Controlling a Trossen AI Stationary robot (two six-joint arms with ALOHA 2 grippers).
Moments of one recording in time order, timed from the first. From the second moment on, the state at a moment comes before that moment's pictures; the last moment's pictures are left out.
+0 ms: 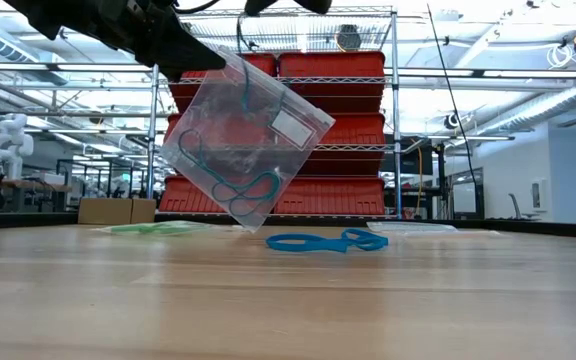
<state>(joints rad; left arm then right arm) -0.02 0.99 0.55 0.15 -0.07 0.09 0.13 1.94 2.04 -0.97 0.21 0.25</state>
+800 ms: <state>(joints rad) -0.02 0.99 0.55 0.14 -0.07 0.09 0.07 1.96 1.90 -0.95 0.20 0.16</state>
